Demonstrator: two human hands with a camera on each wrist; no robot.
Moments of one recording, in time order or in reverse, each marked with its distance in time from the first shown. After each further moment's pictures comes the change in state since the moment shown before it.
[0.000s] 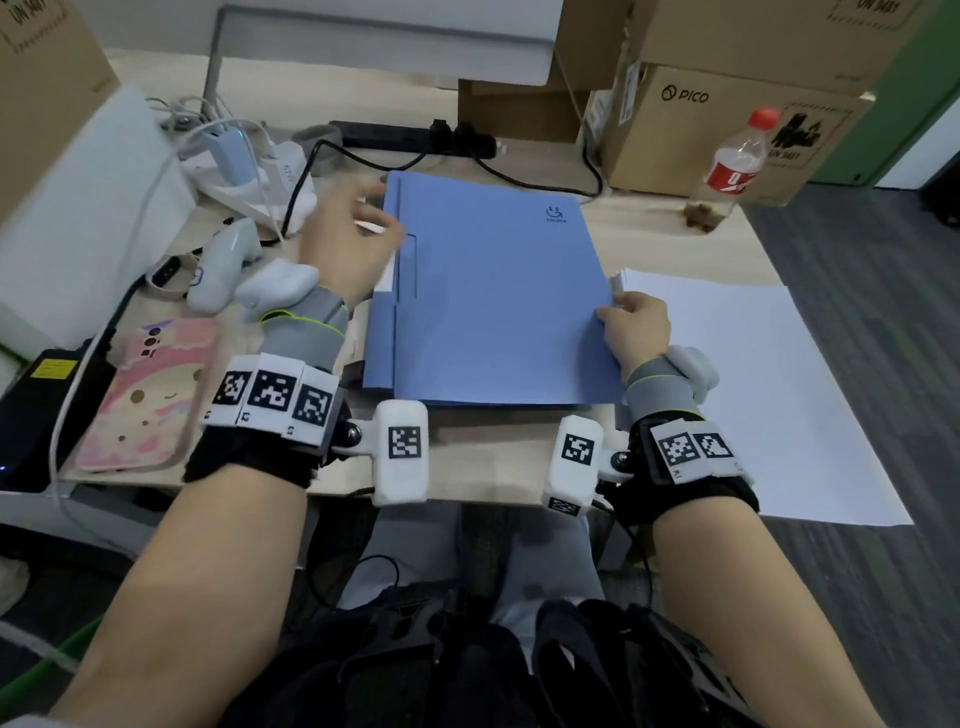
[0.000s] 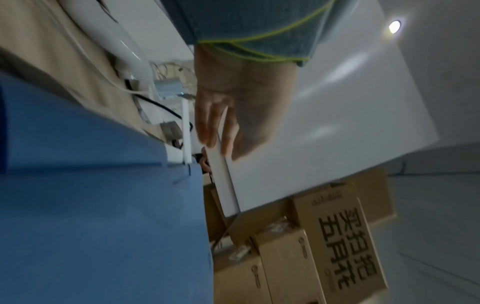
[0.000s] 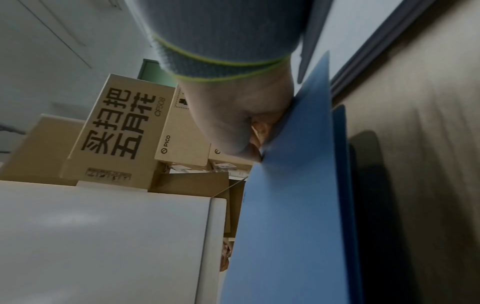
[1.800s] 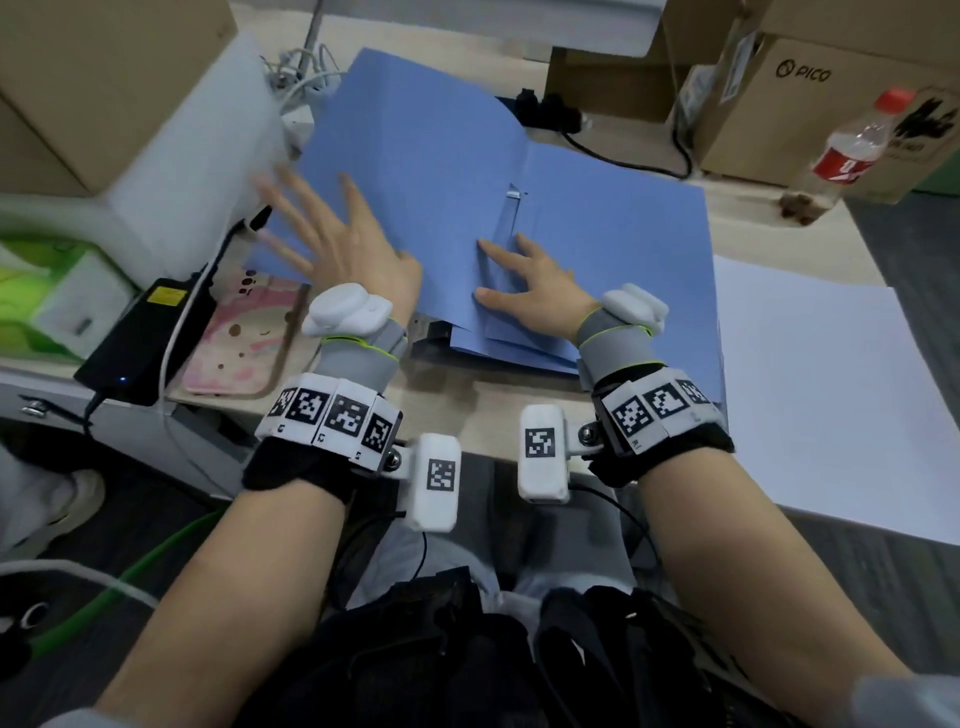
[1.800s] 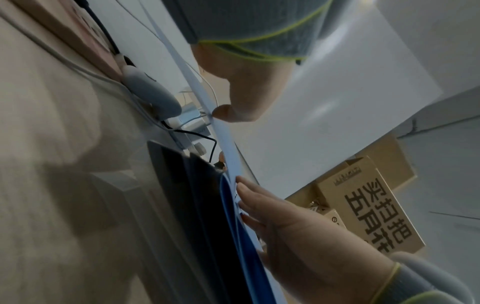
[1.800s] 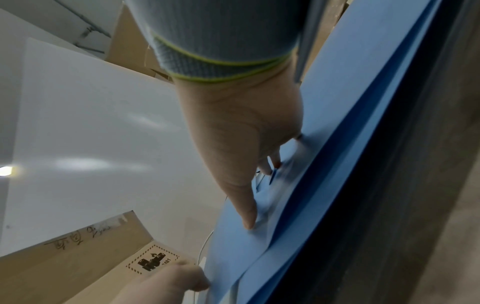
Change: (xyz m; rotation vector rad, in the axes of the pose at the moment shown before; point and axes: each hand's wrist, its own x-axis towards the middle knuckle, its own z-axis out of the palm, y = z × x) left_hand -0.054 -0.034 -0.033 0.667 0.333 -0.132; right_hand -0.070 -0.066 0.095 -0.521 -0.659 -0.540
